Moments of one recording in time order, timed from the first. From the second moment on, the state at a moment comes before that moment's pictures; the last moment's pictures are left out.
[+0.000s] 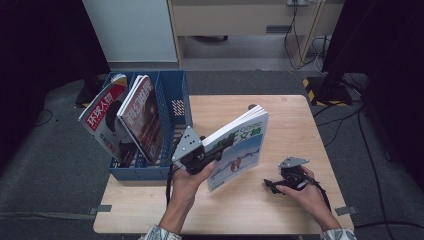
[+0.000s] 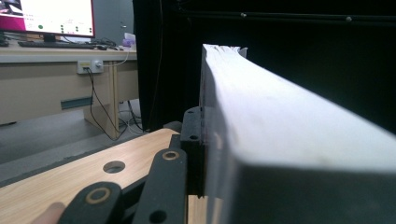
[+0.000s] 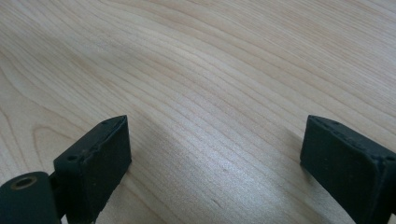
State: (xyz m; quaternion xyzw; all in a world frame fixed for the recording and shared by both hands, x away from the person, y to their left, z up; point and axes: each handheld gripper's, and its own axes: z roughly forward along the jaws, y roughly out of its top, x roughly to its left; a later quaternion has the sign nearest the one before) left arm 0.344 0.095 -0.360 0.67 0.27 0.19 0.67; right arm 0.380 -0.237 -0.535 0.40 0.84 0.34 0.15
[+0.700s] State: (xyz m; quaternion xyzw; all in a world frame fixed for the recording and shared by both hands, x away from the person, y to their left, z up) left arm 0.339 0.104 -0.353 0.66 0.27 0.20 0.67; right arm 0.381 -0.237 -0.535 0.40 0.84 0.34 0.15
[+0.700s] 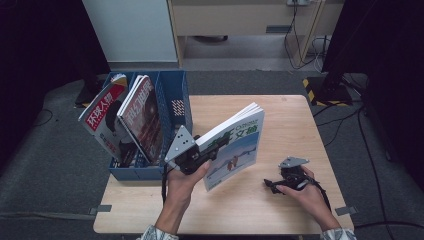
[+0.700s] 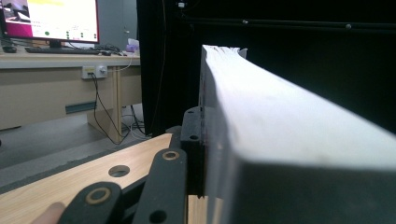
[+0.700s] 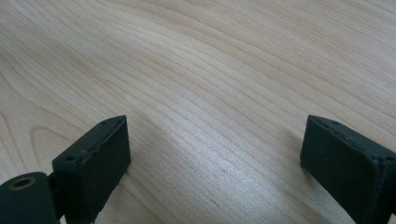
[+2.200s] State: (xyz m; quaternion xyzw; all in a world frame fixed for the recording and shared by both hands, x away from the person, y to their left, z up) left arm 0.331 0.153 -0.290 0.65 0.29 0.25 0.66; right arm 0.381 -0.236 -0.538 0.40 0.83 0.35 0.16
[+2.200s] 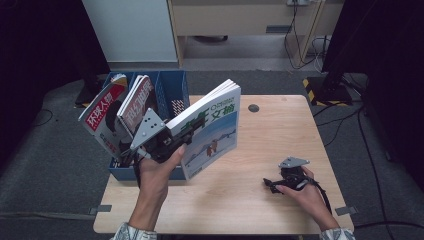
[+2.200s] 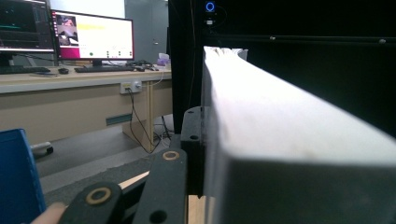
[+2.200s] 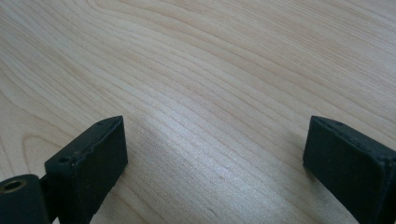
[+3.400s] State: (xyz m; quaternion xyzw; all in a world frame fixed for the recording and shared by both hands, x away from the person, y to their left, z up) left arm 0.314 0.219 -0.283 0.61 0.33 0.29 0.66; right arm 0.382 -0.237 -0.538 0.40 0.83 0.35 0.16
